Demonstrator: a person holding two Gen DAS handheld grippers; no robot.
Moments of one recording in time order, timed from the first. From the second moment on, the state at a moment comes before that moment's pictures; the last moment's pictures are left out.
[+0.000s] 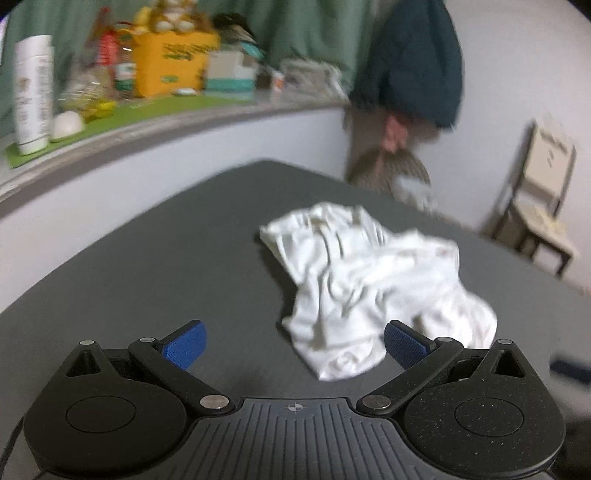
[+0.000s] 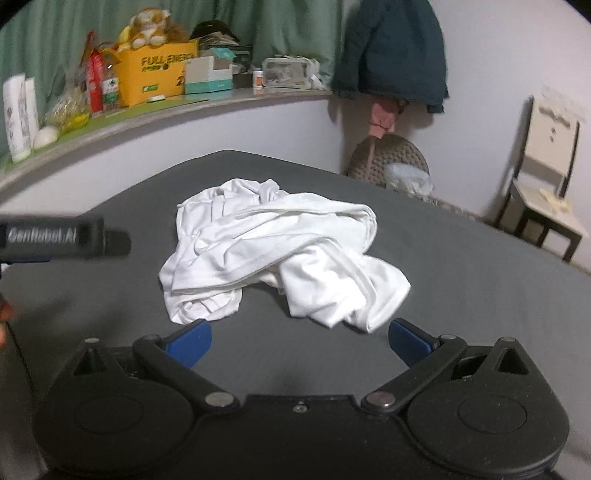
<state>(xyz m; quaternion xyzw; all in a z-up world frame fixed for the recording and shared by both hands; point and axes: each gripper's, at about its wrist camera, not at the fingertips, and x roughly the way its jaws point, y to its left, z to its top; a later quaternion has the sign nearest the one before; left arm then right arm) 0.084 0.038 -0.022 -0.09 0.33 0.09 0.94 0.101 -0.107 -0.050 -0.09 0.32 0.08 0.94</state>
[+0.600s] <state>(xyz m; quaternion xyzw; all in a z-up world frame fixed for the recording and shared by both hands) 0.087 0.115 -0.036 -0.23 0.25 0.20 0.92 0.181 0.025 -0.113 -0.30 0.28 0.23 0.88</state>
